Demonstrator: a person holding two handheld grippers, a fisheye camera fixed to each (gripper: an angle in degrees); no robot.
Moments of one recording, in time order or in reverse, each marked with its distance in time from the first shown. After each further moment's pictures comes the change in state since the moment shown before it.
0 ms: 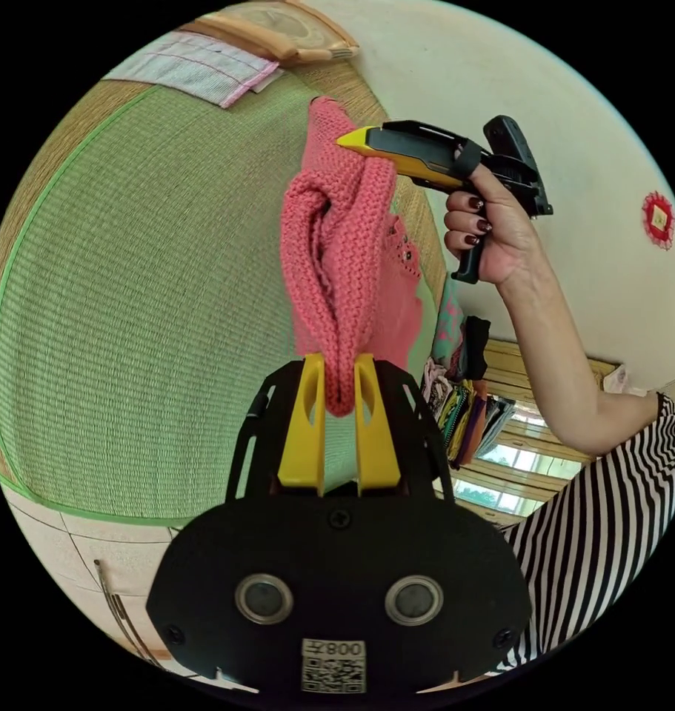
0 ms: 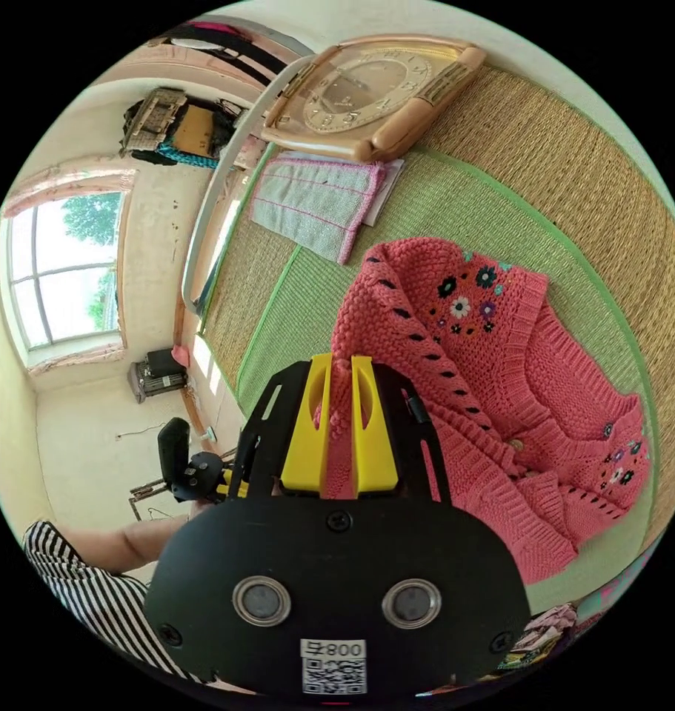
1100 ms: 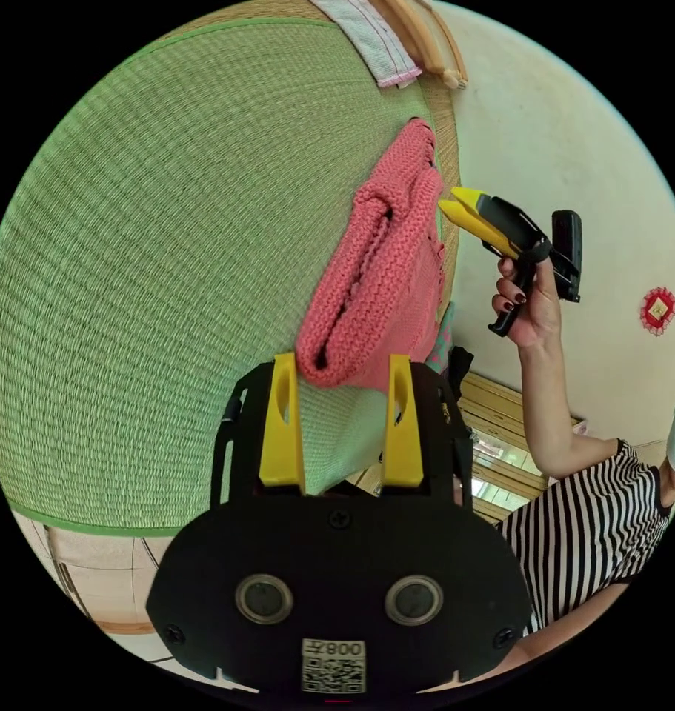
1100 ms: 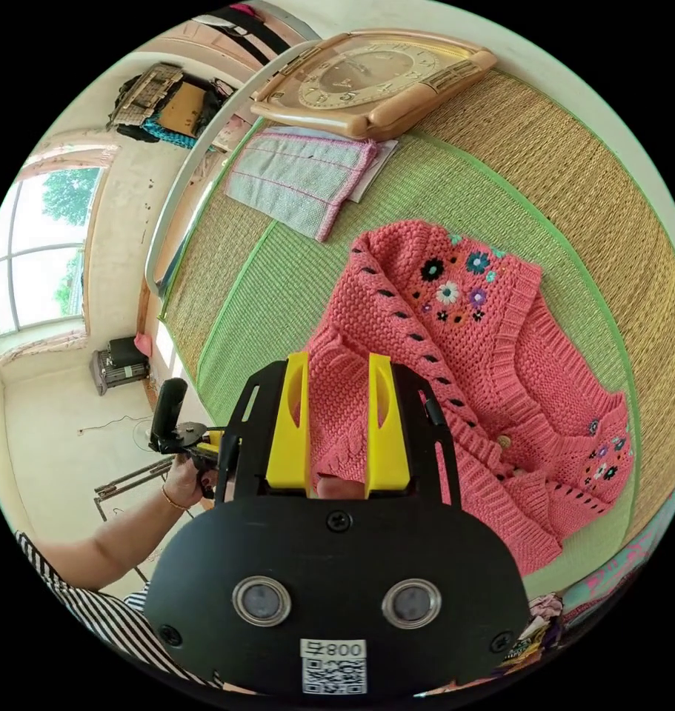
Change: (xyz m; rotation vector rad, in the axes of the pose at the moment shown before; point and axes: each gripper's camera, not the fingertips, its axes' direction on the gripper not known) left arm -0.173 -0.019 -0.080 -0.012 0.133 -0.226; right arm -0.081 -0.030 0.042 -0.087 0.204 0.002
